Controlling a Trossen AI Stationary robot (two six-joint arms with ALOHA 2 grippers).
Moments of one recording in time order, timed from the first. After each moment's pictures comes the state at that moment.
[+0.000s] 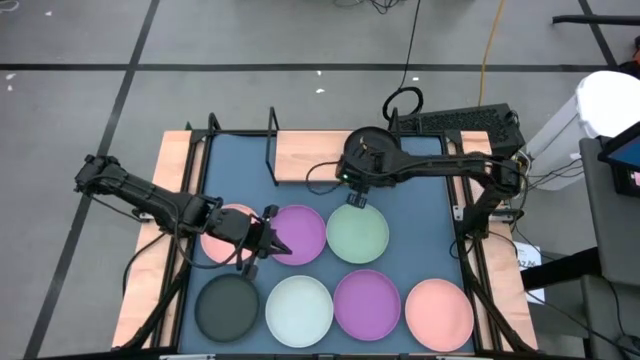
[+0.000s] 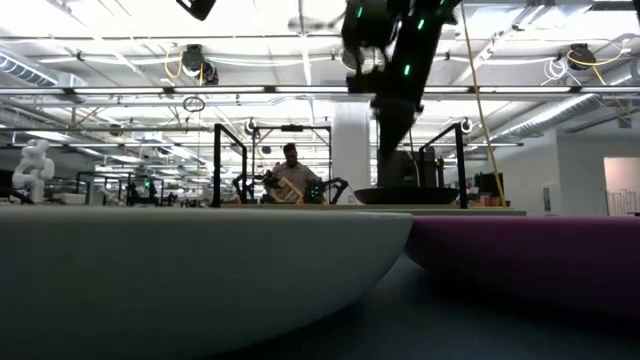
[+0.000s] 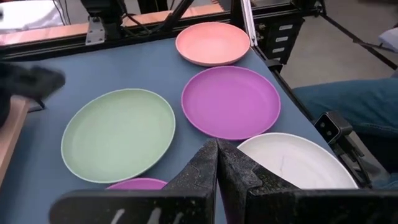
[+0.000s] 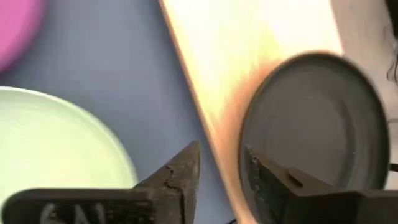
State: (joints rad) left arm -0.34 1.19 0.92 -0.23 -0.05 -0.01; right arm -0.18 1.69 1.33 -0.85 0.37 0.07
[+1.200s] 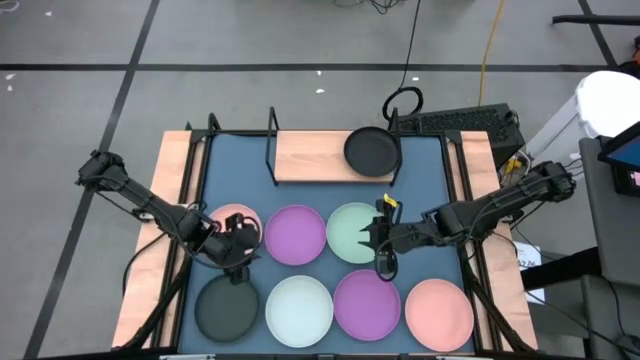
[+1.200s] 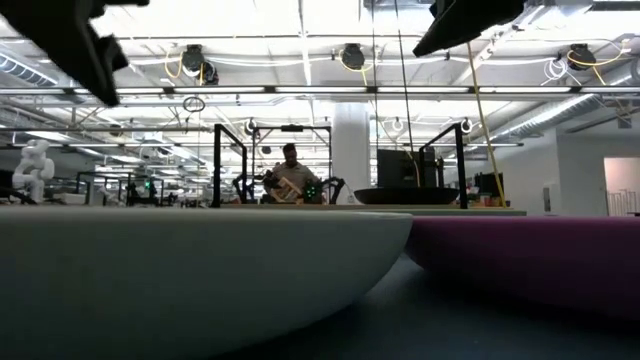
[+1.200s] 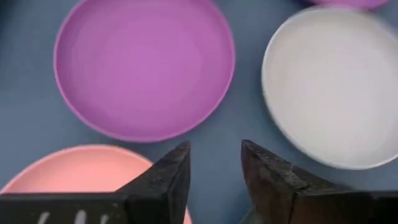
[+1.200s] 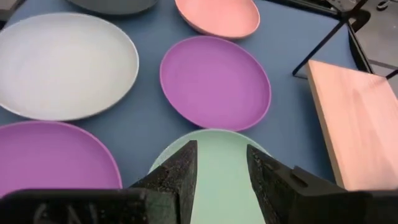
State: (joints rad) left arm -0.53 1.19 0.86 -0.75 -0.28 -0.69; right arm 0.36 1.27 0.94 -0.42 0.37 0.06
